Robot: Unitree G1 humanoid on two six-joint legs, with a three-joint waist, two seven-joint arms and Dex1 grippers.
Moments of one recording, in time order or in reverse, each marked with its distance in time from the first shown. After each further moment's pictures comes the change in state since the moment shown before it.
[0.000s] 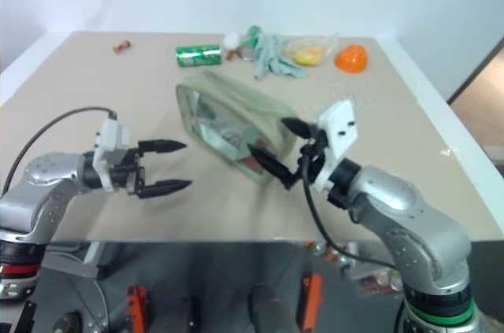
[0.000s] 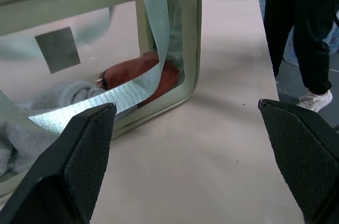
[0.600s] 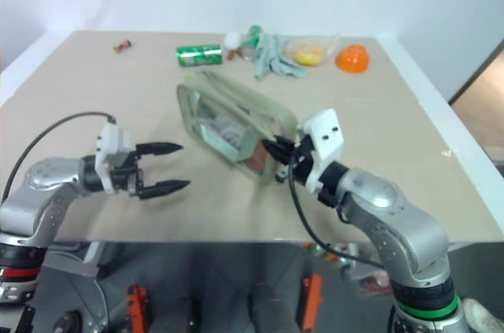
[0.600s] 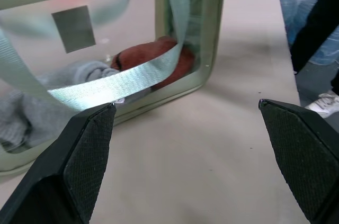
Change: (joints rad) left arm 0.030 0.000 0.004 0.019 0.026 -0.021 0.045; right arm -0.002 0.030 0.051 0.053 -0.103 0.006 0.040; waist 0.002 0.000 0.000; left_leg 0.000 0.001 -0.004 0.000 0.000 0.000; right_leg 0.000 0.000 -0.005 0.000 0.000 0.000
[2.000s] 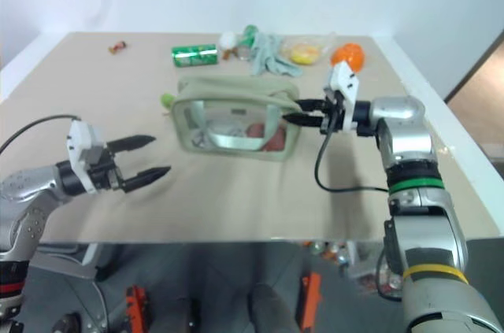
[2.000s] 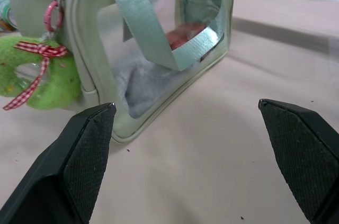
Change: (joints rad) left arm 0.091 0.004 0.138 -0.041 -0.036 0.025 0.153; right arm -0.612 -0.053 0.069 1.262 -0.414 -0.735 0.982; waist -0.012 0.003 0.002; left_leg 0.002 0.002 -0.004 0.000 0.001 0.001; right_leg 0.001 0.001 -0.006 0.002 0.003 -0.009
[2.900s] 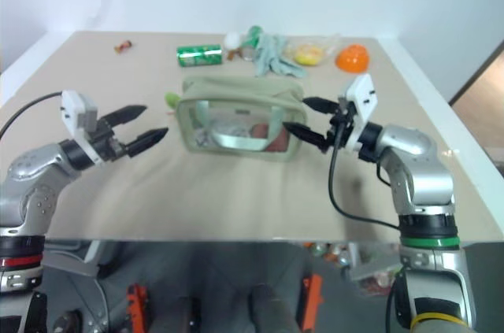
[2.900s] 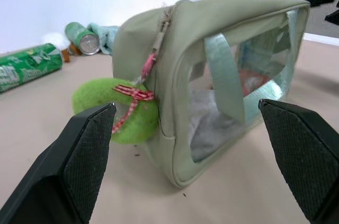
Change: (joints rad) left arm -0.161 -0.076 0.028 0.130 -0.006 0.032 0.136; right arm 0.328 0.009 -0.147 -0.560 0.151 0.313 -0.356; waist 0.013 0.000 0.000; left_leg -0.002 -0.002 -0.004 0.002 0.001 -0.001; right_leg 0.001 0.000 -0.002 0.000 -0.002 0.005
